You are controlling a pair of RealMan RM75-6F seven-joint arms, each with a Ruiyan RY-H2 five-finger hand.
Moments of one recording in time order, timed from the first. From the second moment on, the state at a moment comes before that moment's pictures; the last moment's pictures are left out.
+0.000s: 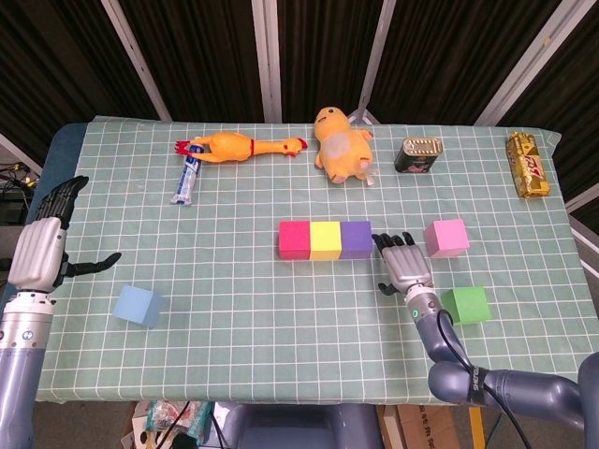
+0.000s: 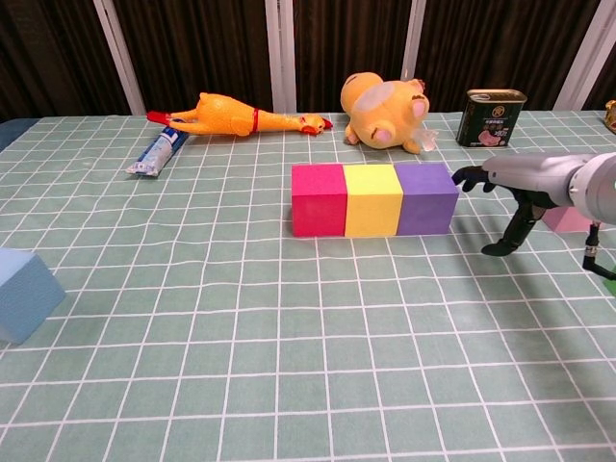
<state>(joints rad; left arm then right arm) -0.39 -1.02 -0.30 -2.07 1.05 1.37 0.13 0.86 -1.43 0.12 -1.64 -0.54 1.01 -0.63</state>
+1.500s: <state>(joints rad) -0.38 -1.02 -0.29 -2.08 1.08 1.38 0.14 0.70 -1.15 0.08 -1.85 -0.80 1.11 -0.50</state>
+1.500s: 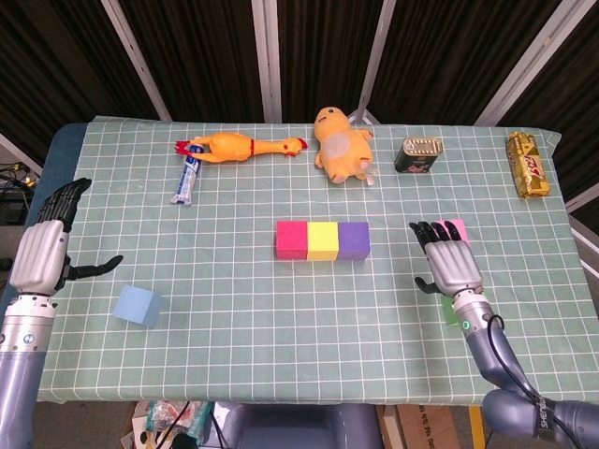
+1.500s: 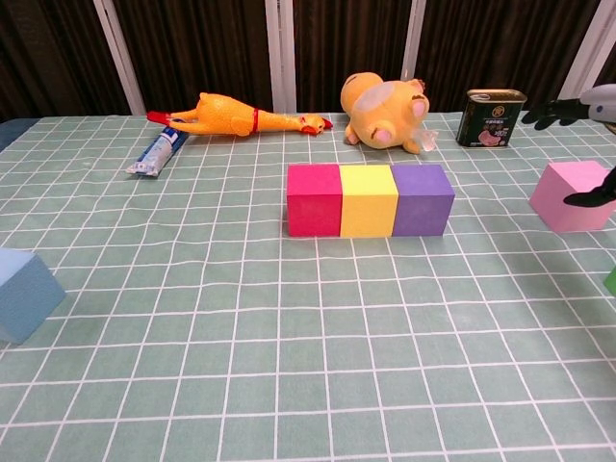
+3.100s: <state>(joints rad) -0.38 -1.02 -0.28 -2.10 1.10 1.37 0.14 0.60 -1.02 -0.08 -1.80 -0.85 0.91 -0.49</state>
